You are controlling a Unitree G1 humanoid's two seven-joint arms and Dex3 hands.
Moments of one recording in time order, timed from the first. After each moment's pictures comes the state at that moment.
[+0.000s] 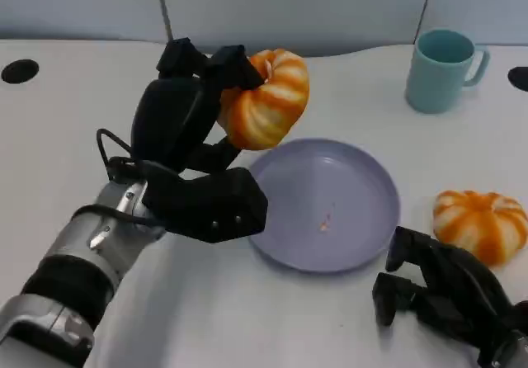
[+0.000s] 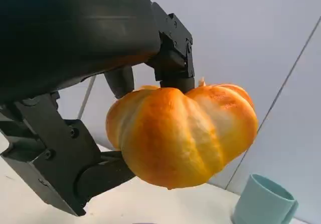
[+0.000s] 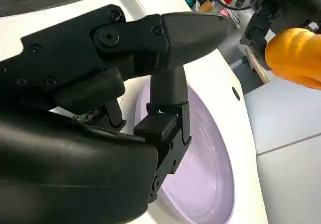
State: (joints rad) left arm -0.75 0.18 -0.37 0.84 0.58 -0.48 0.46; right arm -0.18 -0.06 -0.07 0.55 0.38 0.07 0.70
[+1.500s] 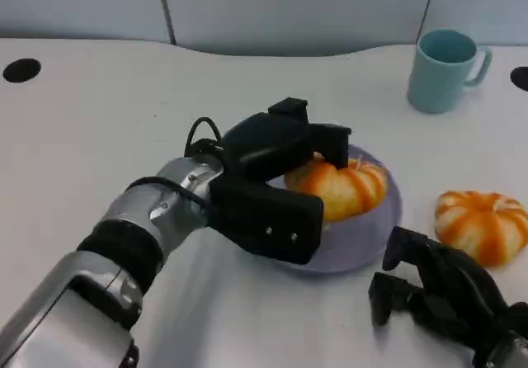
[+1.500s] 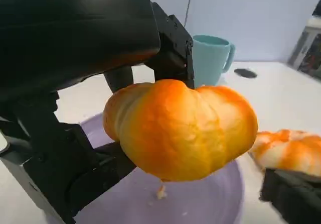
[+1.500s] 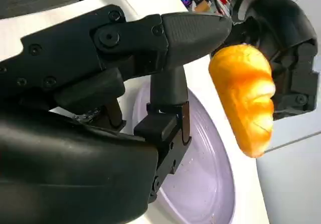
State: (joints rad) left arm -0.92 0.07 -0.53 1.05 0.67 -0.53 0.02; right arm -0.17 -0.04 -0.07 0.53 0.38 0.09 0.70
